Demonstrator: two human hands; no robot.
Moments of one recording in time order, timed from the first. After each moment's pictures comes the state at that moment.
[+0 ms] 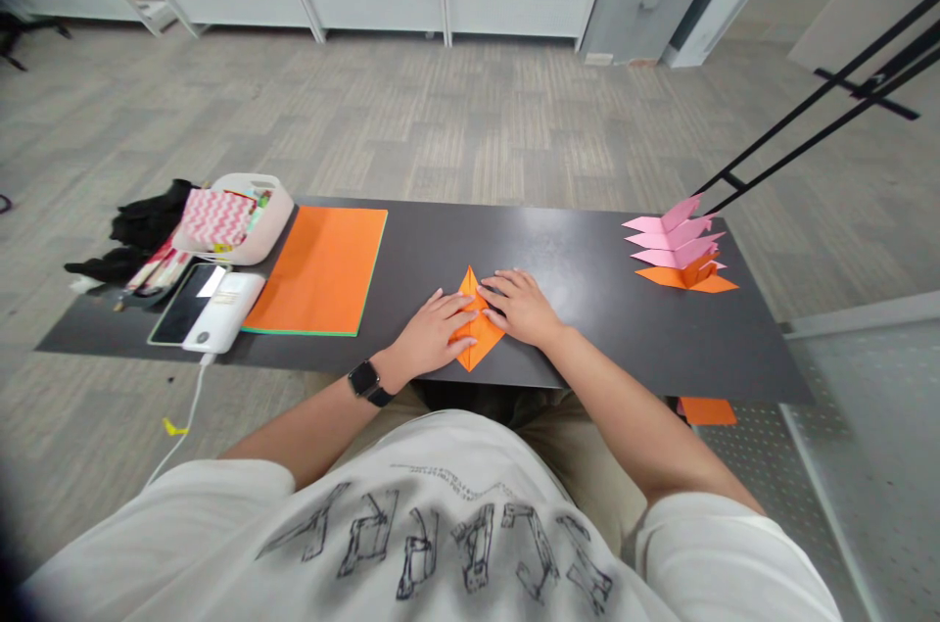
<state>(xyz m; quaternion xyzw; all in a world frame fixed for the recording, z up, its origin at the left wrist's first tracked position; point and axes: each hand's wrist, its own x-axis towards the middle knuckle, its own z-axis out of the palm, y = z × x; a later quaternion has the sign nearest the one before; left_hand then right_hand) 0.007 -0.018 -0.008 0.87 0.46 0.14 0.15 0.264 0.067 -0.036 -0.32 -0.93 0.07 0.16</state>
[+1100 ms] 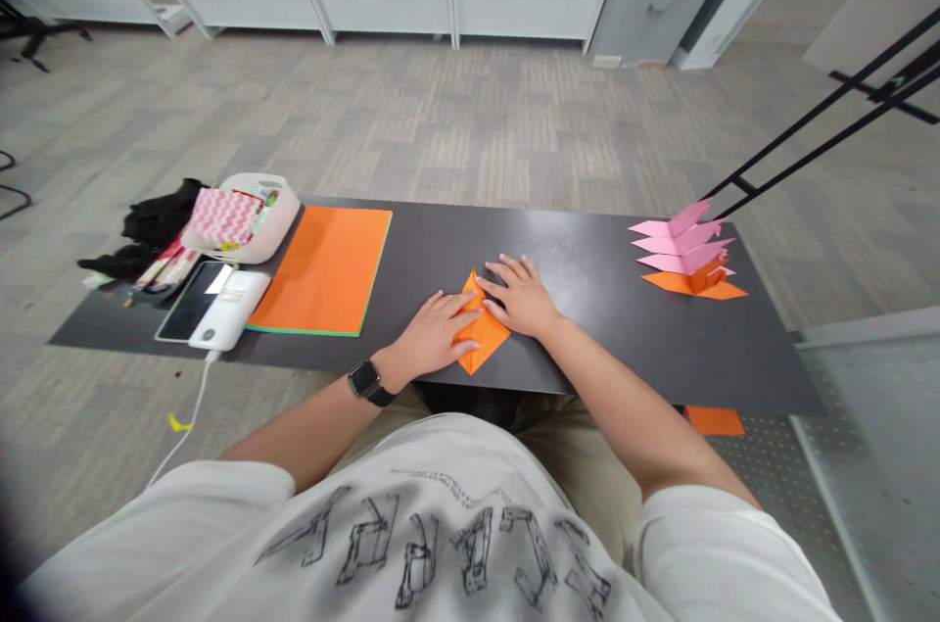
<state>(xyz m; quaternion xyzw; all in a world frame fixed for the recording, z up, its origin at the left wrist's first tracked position) 0.011 -0.016 0.004 0.86 0.48 0.09 0.14 0.252 0.081 -0.026 -0.36 -0.93 0.04 0.12</state>
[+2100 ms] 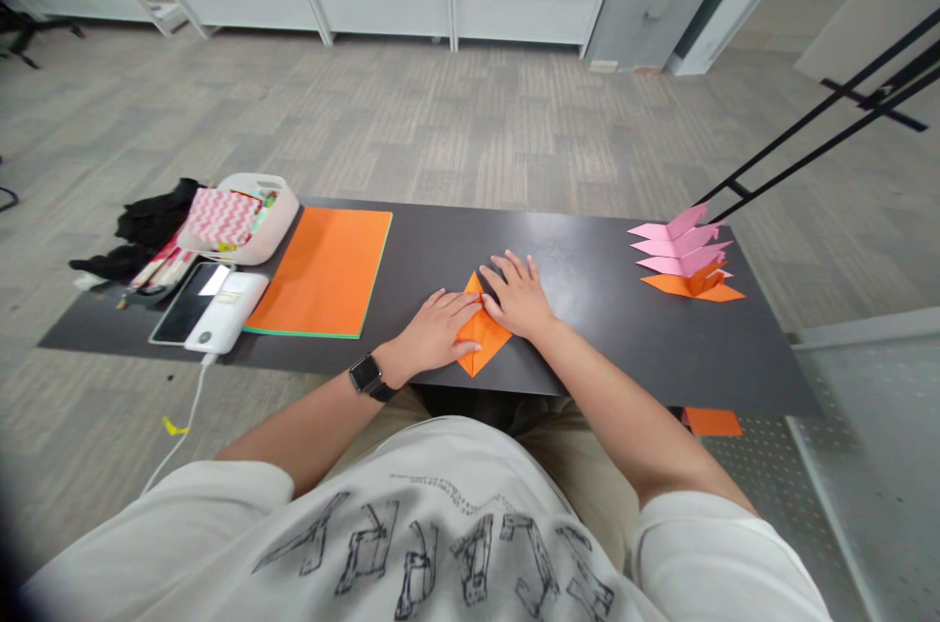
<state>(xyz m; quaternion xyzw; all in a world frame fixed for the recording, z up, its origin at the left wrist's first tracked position) 0.009 -0.008 0.009 0.86 0.47 0.09 0.15 0.236 0.077 -0.025 -0.42 -0.90 0.01 0.14</state>
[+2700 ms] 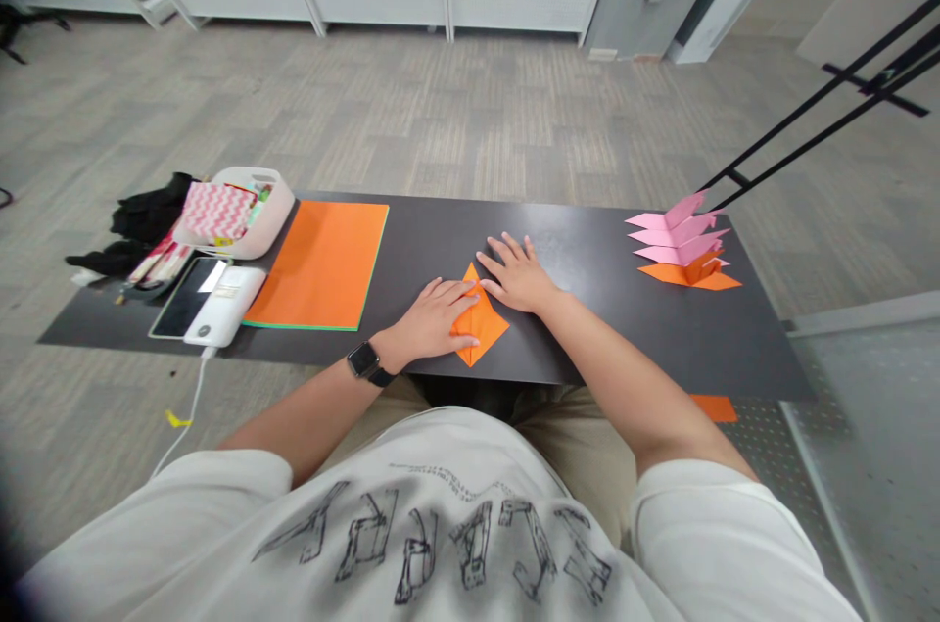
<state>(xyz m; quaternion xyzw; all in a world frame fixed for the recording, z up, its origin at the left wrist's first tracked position) 0.005 -0.003 0.003 0.87 0.47 0.07 0.15 0.249 0.107 -0.017 -0.38 -0.92 0.04 0.05</state>
